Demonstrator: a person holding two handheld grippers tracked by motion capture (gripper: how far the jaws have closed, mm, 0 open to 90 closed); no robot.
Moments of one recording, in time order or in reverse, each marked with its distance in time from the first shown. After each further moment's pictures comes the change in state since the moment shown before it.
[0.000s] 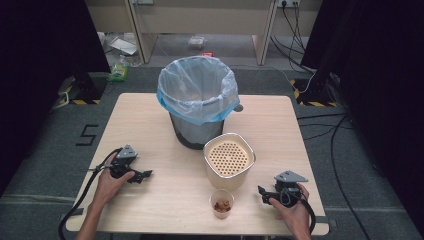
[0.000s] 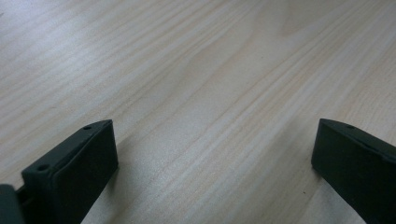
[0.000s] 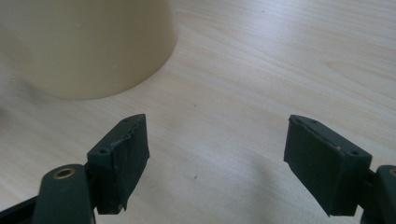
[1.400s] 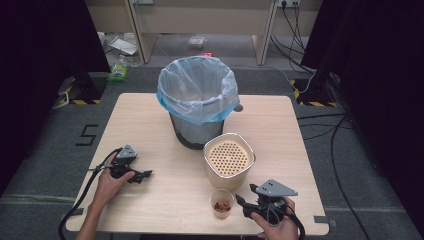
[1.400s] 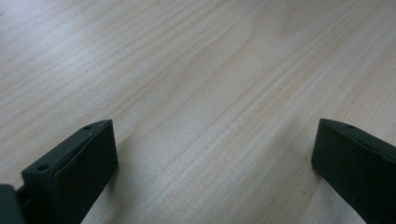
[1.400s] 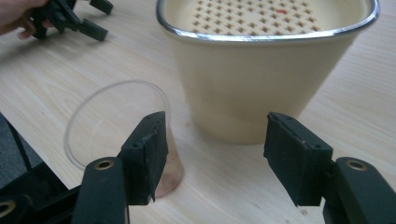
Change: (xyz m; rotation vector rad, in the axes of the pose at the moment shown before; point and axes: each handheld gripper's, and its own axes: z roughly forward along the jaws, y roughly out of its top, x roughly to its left) left arm 0.000 0.000 0.000 0.000 0.000 0.000; right arm 0.088 0.032 -0.058 -0.117 0.180 -0.070
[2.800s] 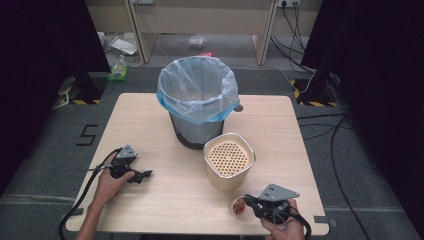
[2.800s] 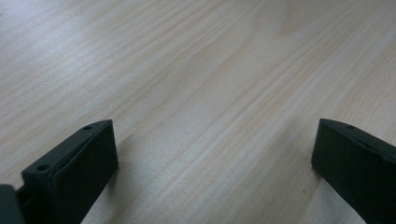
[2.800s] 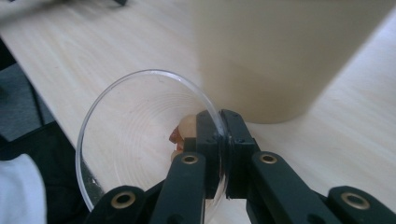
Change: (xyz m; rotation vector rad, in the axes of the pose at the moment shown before) left arm 0.000 0.000 0.000 0.002 -0.003 0.003; right arm -0.021 -0.019 -0.001 0.049 0.088 -0.109
